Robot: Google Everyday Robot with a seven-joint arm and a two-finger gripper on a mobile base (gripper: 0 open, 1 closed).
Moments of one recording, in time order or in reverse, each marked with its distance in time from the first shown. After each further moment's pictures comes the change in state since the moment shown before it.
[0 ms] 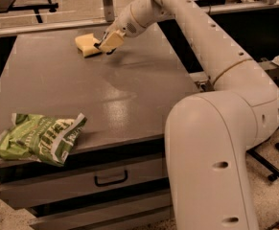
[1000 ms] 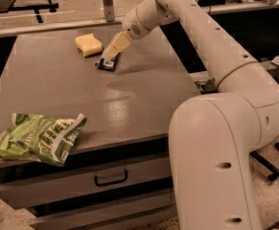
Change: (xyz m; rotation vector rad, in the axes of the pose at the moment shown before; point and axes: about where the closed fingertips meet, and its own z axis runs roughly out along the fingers) arm 0.021 -0.014 -0.009 0.041 0.001 0.082
